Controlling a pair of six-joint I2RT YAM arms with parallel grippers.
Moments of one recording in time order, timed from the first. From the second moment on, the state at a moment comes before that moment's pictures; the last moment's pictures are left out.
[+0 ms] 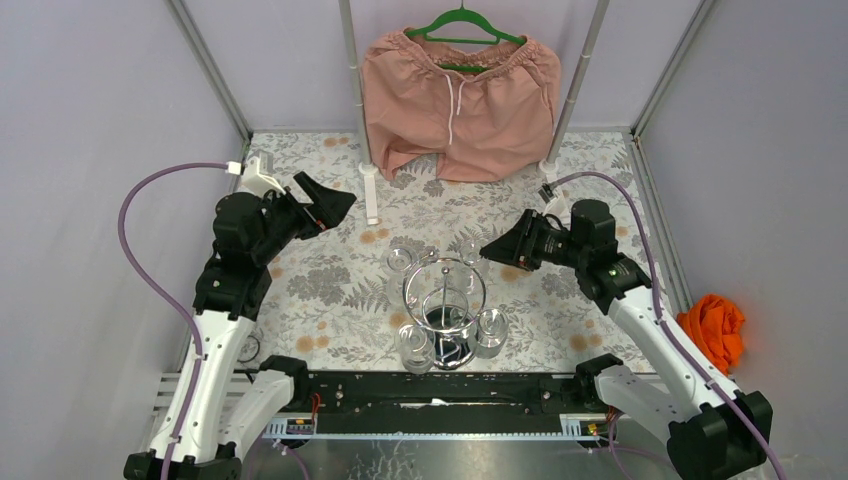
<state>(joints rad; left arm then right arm) -0.15 0.80 0.97 -0.38 0.30 -0.65 0.34 0.94 0.74 -0.22 -0.69 0.88</state>
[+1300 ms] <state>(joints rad) -0.15 0.80 0.96 -0.38 0.29 -0.65 0.35 0.93 0.79 -0.28 -0.65 0.89</state>
